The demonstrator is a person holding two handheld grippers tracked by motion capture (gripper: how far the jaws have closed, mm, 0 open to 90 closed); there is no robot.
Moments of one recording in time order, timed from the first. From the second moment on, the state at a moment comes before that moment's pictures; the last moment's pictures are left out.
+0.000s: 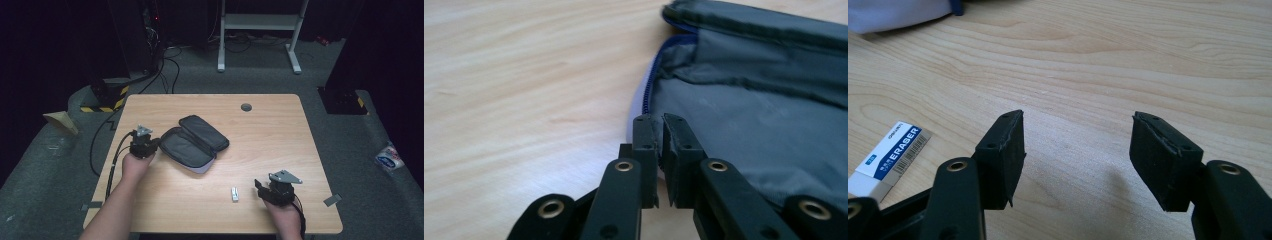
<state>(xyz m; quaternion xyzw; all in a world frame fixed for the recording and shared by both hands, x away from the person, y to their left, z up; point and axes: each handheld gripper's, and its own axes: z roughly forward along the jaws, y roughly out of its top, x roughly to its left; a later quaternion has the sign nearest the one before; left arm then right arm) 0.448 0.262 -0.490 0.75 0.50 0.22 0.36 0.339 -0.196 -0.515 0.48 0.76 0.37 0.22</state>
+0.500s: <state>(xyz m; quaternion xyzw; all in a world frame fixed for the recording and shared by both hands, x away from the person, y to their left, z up) 0.405 0.219 -0.497 0.77 0.46 0.20 0.40 0.342 -0.194 -0.516 0.48 0.76 0.37 0.22</state>
